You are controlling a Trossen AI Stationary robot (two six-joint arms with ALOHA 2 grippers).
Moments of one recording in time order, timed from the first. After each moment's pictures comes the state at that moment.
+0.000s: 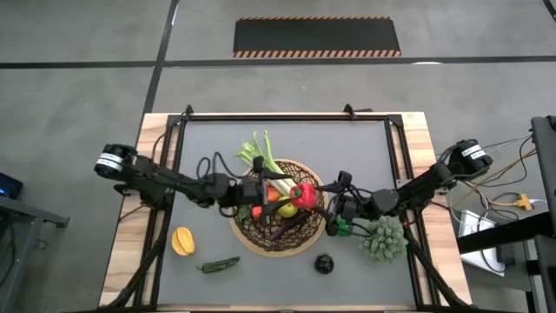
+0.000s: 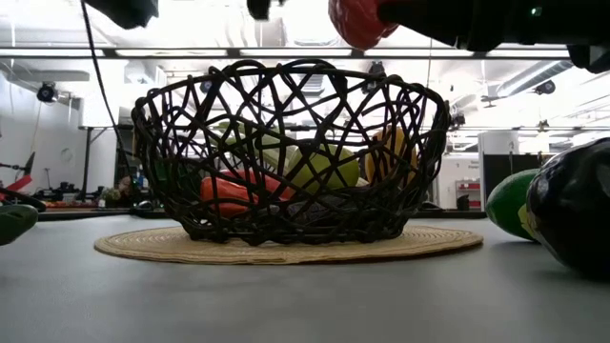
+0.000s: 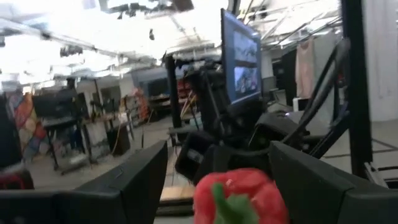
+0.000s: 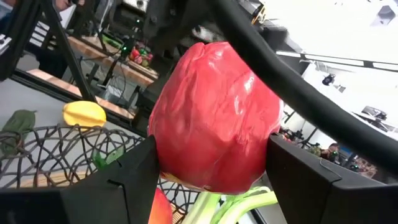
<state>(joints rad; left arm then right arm) -0.20 1.52 0.84 0.99 -0.28 0.23 0.38 1.45 0.41 1.24 0.53 -0.65</state>
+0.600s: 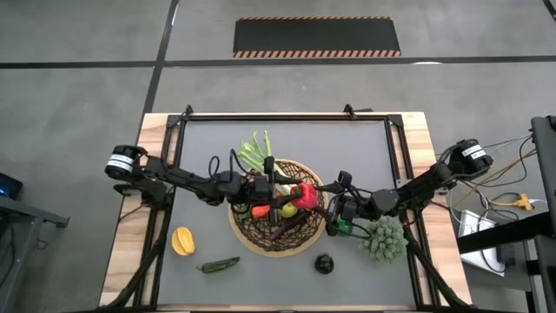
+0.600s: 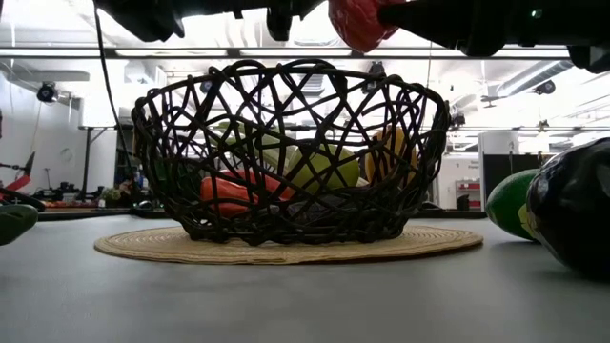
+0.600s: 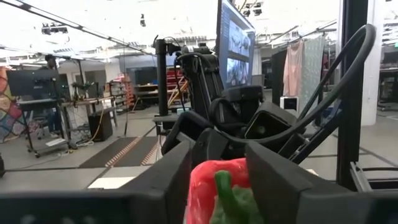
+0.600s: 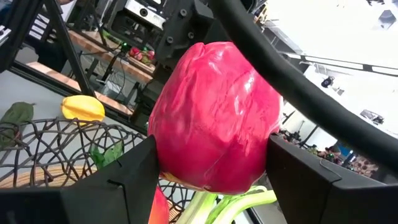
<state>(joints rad) -0.16 1.62 0.89 0.99 -0.20 0.11 0.38 1.45 0.41 1.23 0.53 -0.68</state>
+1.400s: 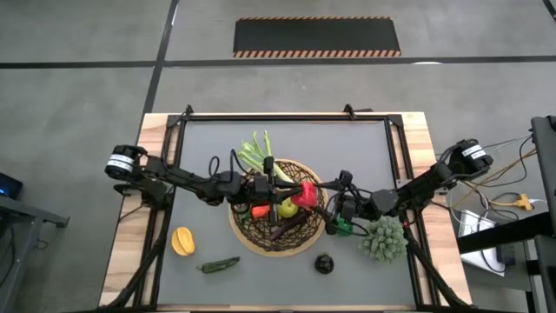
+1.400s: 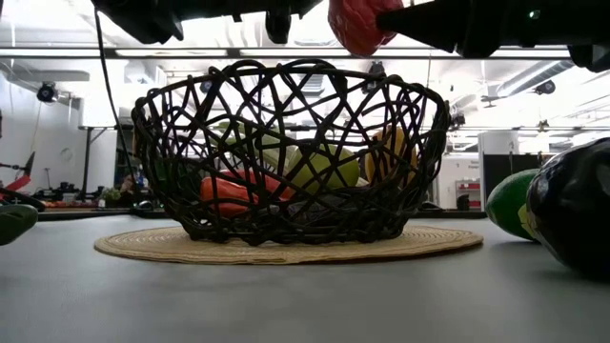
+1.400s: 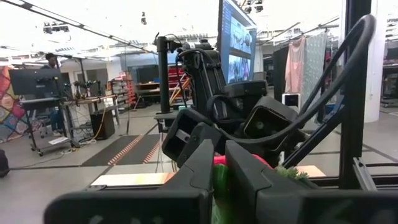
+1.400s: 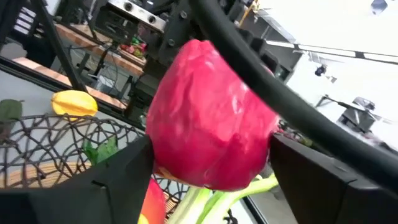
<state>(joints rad) -0.16 1.62 0.88 0.99 -0.20 0.11 0.38 1.44 0.41 1.21 0.58 -0.65</state>
